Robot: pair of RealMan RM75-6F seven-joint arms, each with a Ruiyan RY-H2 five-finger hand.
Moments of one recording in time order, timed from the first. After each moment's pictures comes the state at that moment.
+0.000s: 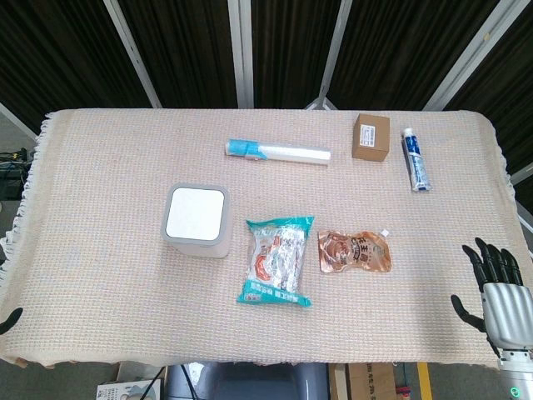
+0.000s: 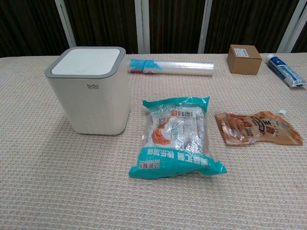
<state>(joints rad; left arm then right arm) 0.10 -1.00 -0.04 -1.90 1.51 1.69 0.23 0.02 -1.04 0.06 -1.80 -1.51 1.53 -0.13</state>
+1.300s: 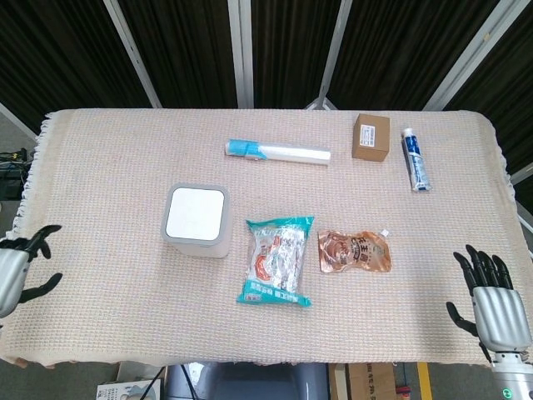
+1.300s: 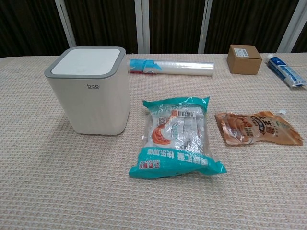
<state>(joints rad) -0.15 -0.89 -0.13 -1.95 1.52 1.38 0.22 0.03 -1.05 0.04 -1.84 -1.47 1.48 -0.22</state>
